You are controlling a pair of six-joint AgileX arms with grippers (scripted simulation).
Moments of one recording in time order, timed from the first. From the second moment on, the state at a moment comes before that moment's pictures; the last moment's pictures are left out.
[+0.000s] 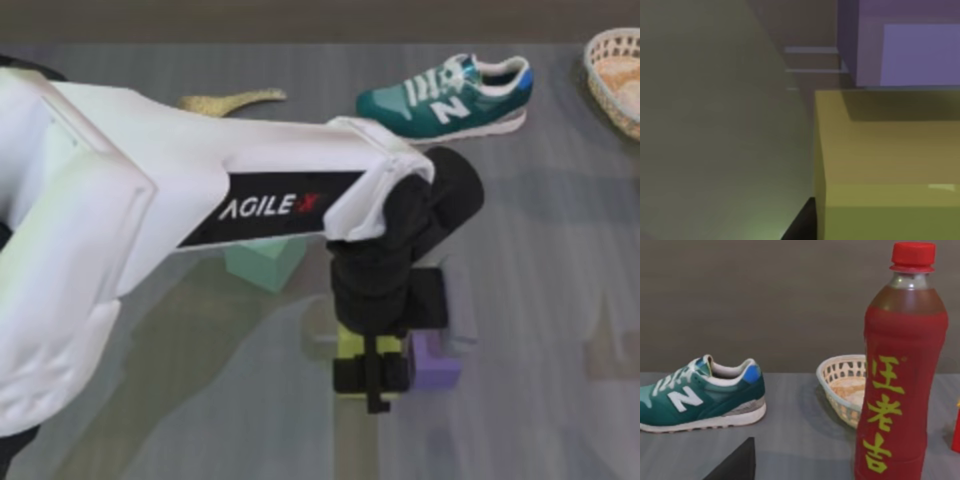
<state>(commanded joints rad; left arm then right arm) -0.86 2.18 1.56 -0.94 0.01 0.73 0.00 0.00 0.00 0.00 0.00 0.00</state>
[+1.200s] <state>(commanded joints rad) -0.84 2.12 1.70 -1.15 0.01 0.73 0.00 0.00 0.00 0.00 0.00 0.00</state>
